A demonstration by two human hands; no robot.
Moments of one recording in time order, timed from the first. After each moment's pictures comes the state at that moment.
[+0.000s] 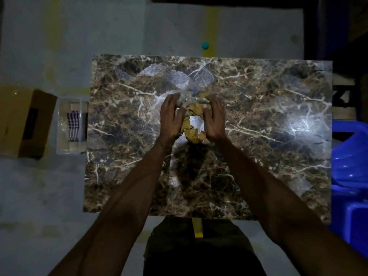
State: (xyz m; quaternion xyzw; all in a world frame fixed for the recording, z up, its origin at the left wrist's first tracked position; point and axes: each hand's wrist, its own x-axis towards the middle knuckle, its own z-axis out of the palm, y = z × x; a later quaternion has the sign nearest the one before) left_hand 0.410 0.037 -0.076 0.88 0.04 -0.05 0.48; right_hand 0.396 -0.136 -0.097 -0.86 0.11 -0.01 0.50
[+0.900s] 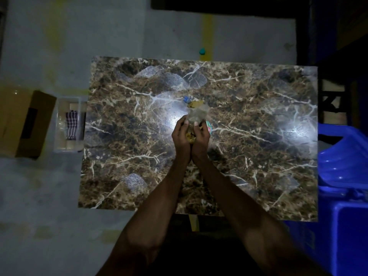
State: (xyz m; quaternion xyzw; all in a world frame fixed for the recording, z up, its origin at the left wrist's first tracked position) left_hand 0.339 -0.044 -0.036 0.61 0.29 -0.02 0.74; right_hand 0.326 -0.087 -0.050 -0.62 0.30 0.03 0.73
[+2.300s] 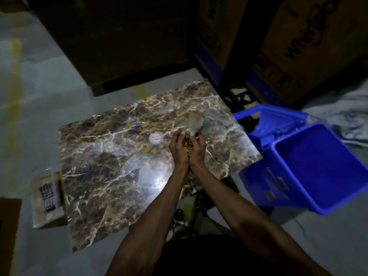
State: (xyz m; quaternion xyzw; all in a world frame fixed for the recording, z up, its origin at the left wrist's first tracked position) left_hand 0.183 -0.133 0.087 0.59 0.11 -0.12 0.79; right_hand 0.156 -0.168 0.089 -0.58 0.31 -0.26 0.71
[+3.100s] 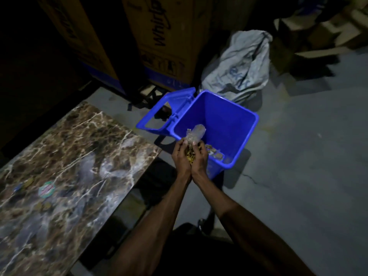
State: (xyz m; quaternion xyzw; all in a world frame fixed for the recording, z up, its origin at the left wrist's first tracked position) left_hand -0.123 -0.447 0.076 0.61 -0.05 -0.33 0.72; right_hand -0.163 -0.465 0.051 -0.42 0.48 -0.44 0.64
